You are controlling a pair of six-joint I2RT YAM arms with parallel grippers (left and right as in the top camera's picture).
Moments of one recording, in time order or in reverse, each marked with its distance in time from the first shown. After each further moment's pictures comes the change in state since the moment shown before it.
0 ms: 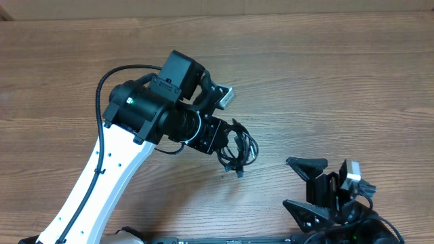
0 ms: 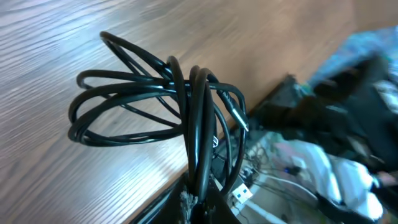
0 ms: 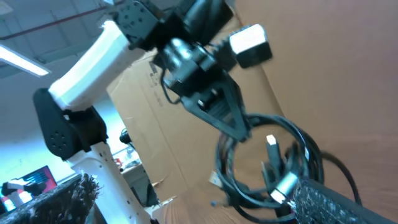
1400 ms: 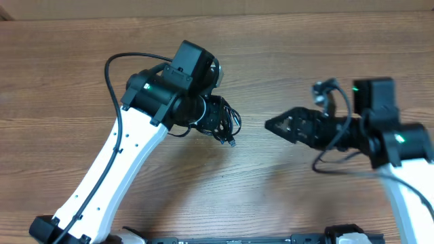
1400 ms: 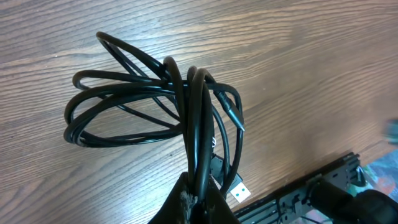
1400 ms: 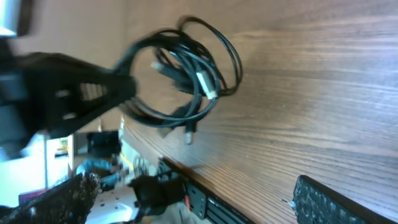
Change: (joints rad) left arm 0.000 0.090 -0.001 0.141 -0.285 -0.220; right arm 0.046 1.186 1.161 -1.722 0.097 -0.702
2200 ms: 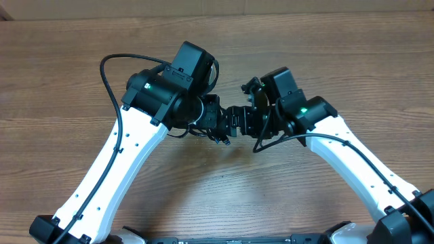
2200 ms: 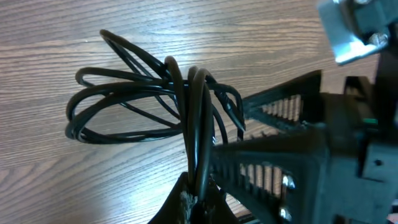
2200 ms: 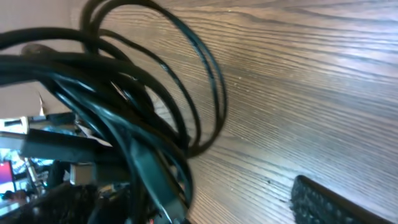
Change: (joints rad) left arm 0.000 0.000 0.000 -0.030 -0.076 -0.090; right arm 0.361 0.337 -0.027 0.388 0.213 0.170
